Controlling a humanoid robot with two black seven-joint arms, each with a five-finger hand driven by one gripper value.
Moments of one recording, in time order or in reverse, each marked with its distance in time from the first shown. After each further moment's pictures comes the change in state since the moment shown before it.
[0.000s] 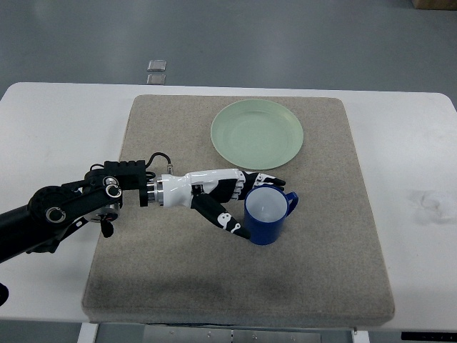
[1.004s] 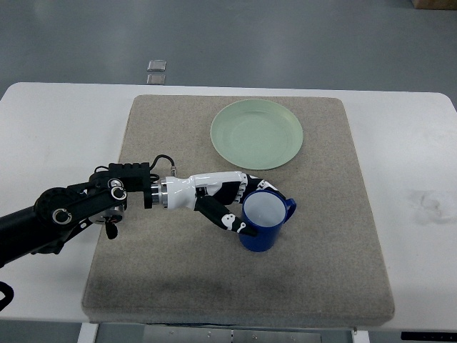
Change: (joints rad) left arm -0.003 -0.031 0.014 0.030 0.003 0.018 0.000; right arm 0.000 0.000 0.000 0.000 0.000 0.000 0.000
